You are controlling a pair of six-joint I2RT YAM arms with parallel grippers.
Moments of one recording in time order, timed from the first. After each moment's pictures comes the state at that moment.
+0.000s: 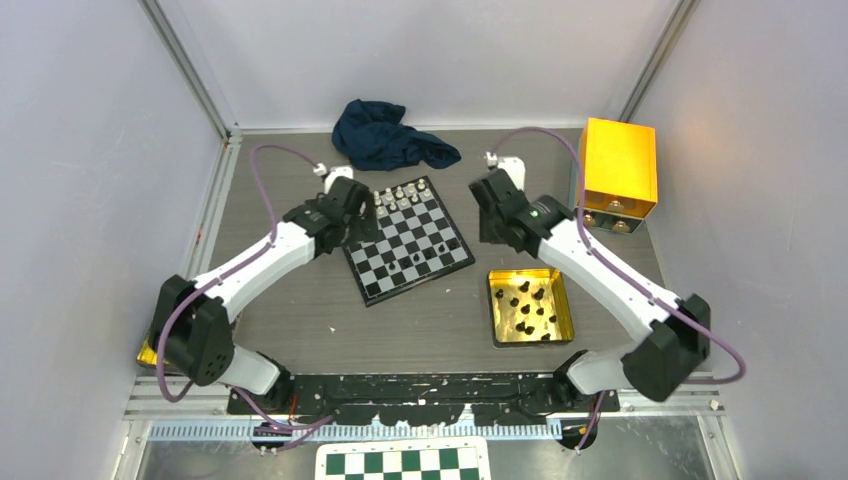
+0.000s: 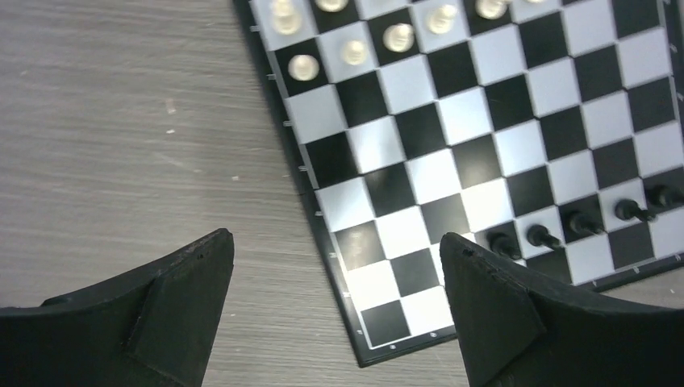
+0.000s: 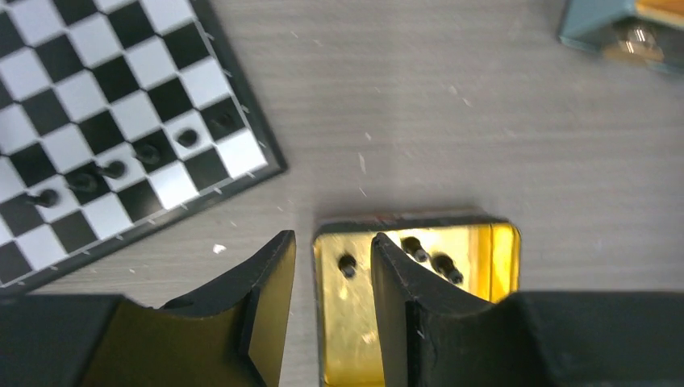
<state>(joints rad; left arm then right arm) -0.54 1.43 1.09 -0.57 -0.40 -0.54 0.65 1.40 1.30 -0.83 0.45 0.46</state>
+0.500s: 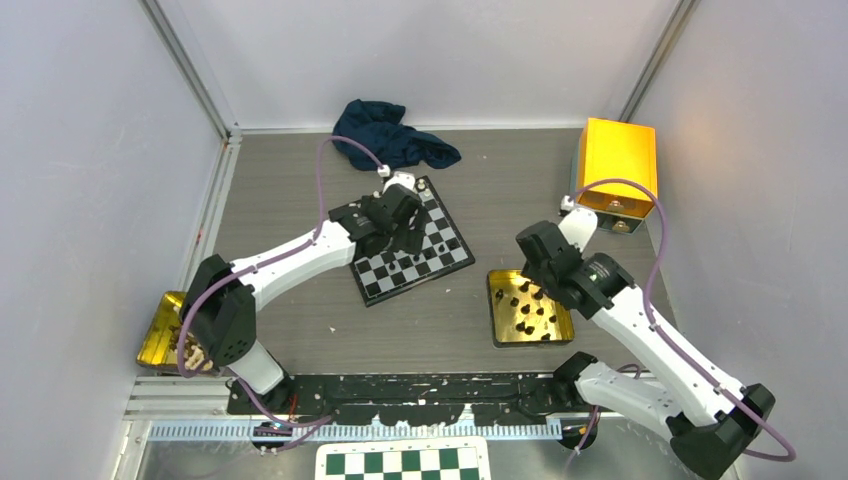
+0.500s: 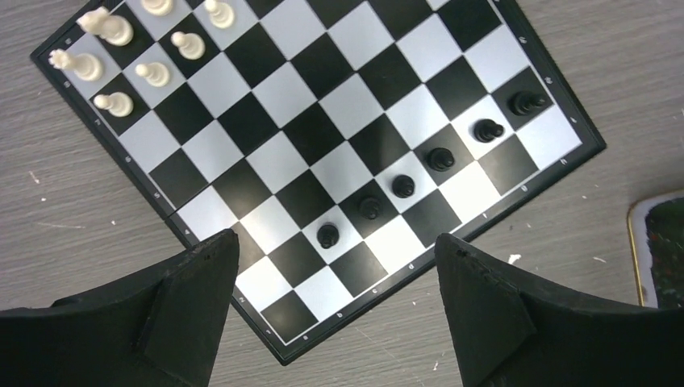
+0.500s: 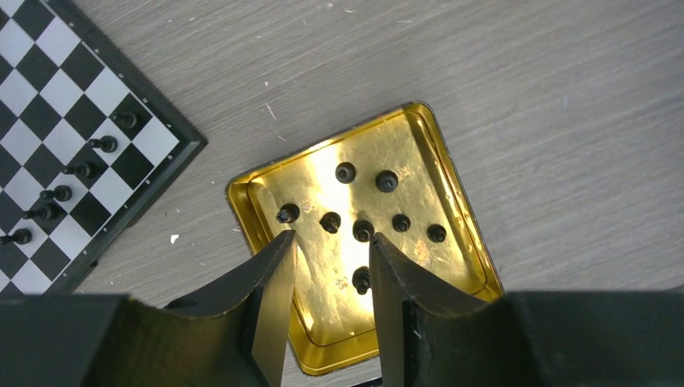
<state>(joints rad) -0.78 1.61 1.25 -0.54 -0.39 -0.44 0.63 0.93 0.96 -1.00 0.59 0.84</state>
